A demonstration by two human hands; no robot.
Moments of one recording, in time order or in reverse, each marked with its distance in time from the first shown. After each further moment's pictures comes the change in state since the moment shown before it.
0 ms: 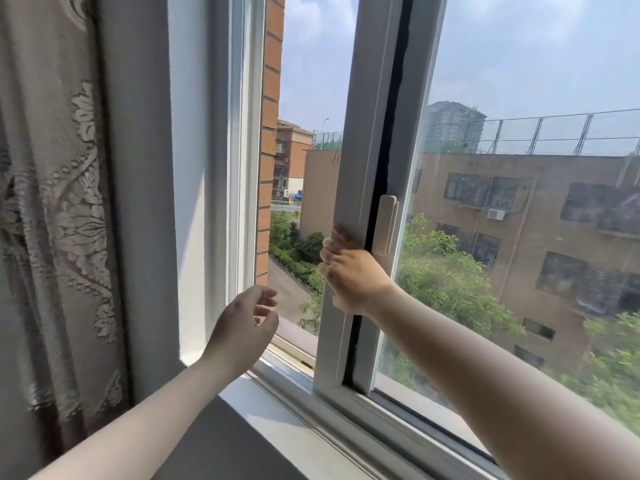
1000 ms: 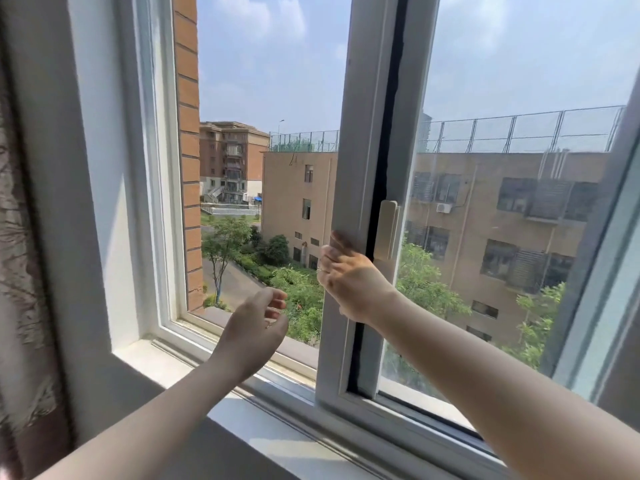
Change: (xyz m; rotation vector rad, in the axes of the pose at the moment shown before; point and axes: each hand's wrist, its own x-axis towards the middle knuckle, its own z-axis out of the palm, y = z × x) left_hand -0.091 0.124 0.085 -0.022 -0.144 0.171; right_hand -0.179 0.058 -0.044 -0.071 -0.171 0.067
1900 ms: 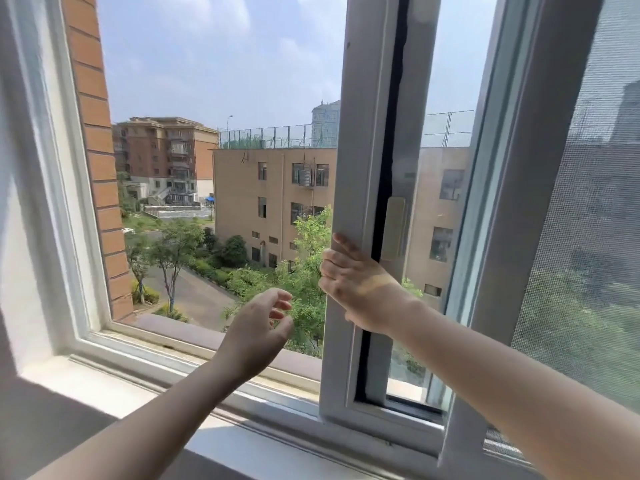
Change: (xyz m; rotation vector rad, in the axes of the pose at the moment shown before) left_hand -0.016 0.073 0.088 -0.025 -0.160 0.183; right_hand -0.129 0.058 0.002 -0.170 -0.078 0.034
